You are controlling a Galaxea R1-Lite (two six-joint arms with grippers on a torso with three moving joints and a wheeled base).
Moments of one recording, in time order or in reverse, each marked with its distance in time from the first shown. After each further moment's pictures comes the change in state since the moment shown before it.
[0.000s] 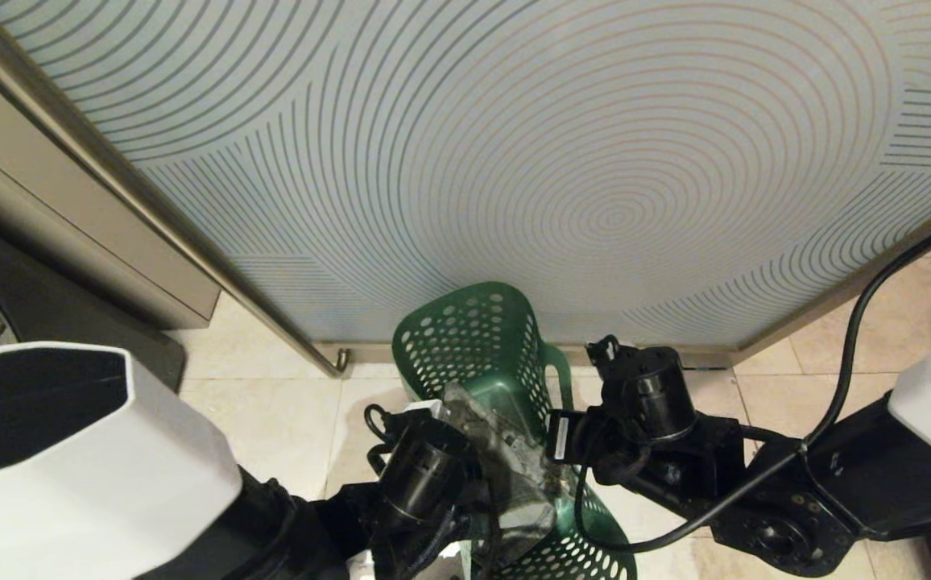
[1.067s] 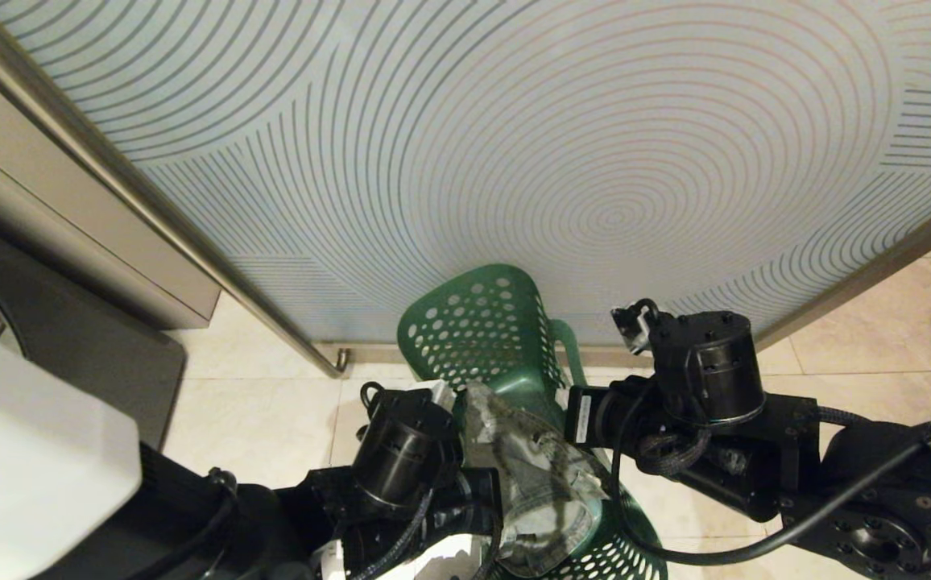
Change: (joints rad) left arm -0.001 -0.102 -0.001 0.029 -0.105 0.071; right arm 0.025 -0.170 0.003 0.085 0.001 -0.056
